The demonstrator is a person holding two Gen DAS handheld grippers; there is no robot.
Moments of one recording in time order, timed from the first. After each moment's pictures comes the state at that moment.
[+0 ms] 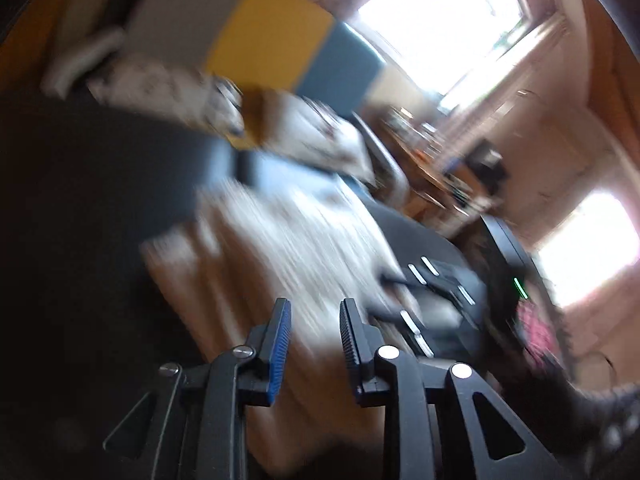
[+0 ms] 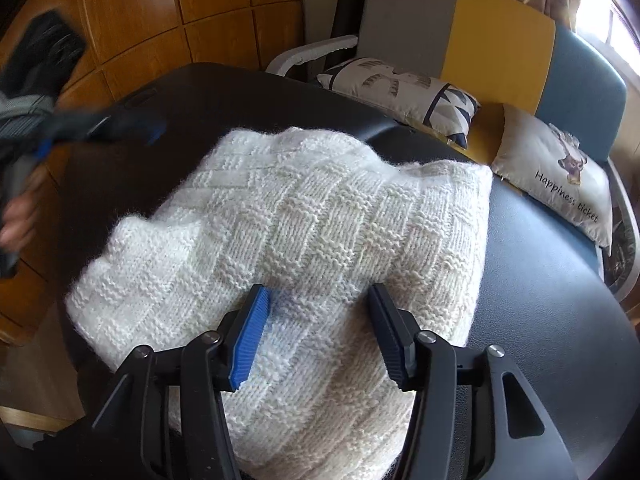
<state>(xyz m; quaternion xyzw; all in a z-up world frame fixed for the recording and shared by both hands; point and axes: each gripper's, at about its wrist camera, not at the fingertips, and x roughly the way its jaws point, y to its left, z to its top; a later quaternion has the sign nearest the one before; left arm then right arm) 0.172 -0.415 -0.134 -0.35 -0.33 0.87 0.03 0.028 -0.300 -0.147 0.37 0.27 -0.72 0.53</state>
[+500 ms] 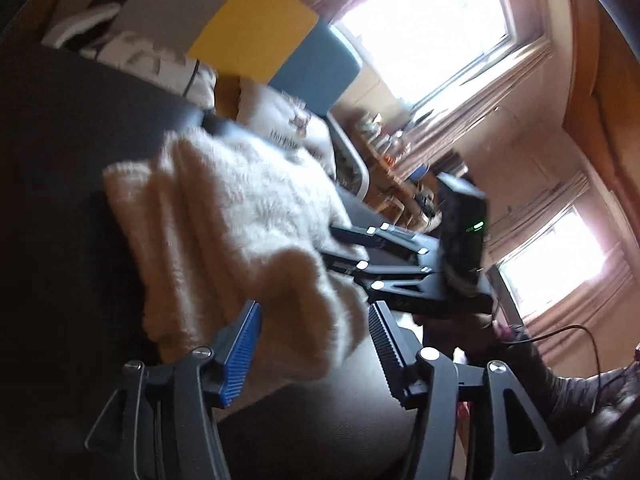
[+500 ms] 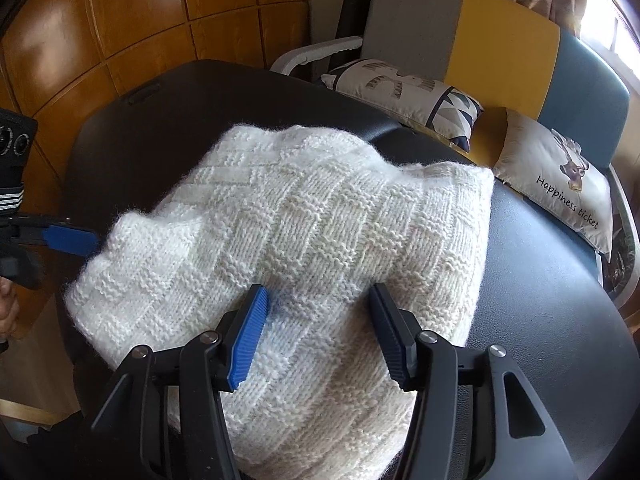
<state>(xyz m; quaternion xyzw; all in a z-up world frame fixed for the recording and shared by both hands) 0.193 -0.376 -0.155 -0.32 -0.37 0.87 0.07 0.025 -0.300 -0.149 0.37 0.26 -0.71 0.54</state>
